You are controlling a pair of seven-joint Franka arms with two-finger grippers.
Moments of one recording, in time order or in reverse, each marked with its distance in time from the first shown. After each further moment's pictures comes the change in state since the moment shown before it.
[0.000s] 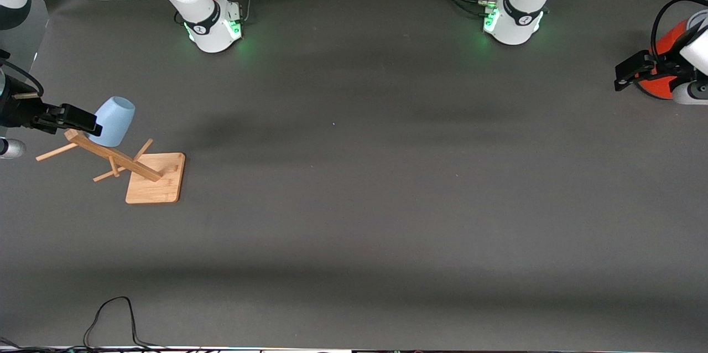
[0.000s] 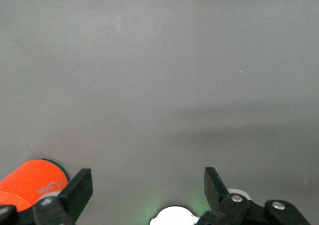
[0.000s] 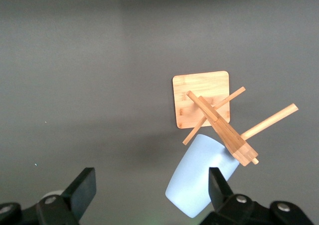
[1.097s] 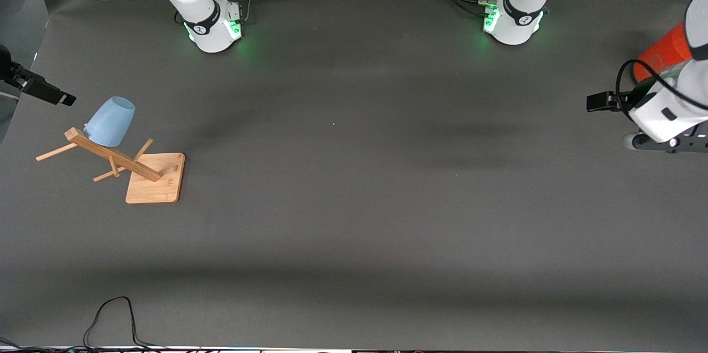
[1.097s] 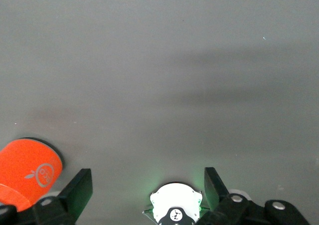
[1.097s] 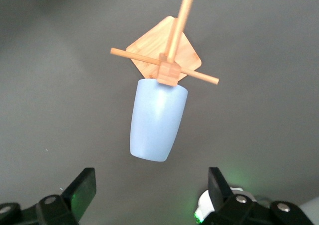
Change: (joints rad) left arm 0.000 0.184 0.003 -0.001 0.000 -0.056 0.001; right arm 0.010 -0.201 -0.123 -0.215 -0.001 -0.046 0.471
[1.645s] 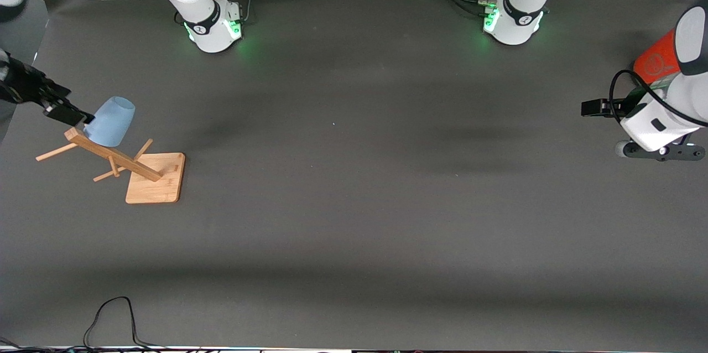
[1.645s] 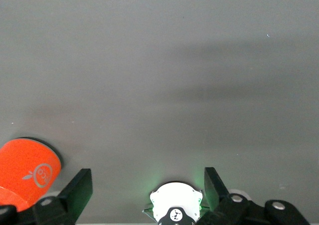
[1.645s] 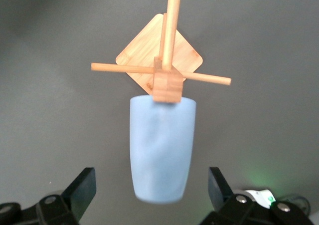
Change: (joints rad) left arm 0.000 0.021 -0.001 0.001 -0.001 0.002 0.000; right arm 0.003 0.006 -0.003 -0.191 0.000 0.213 0.085
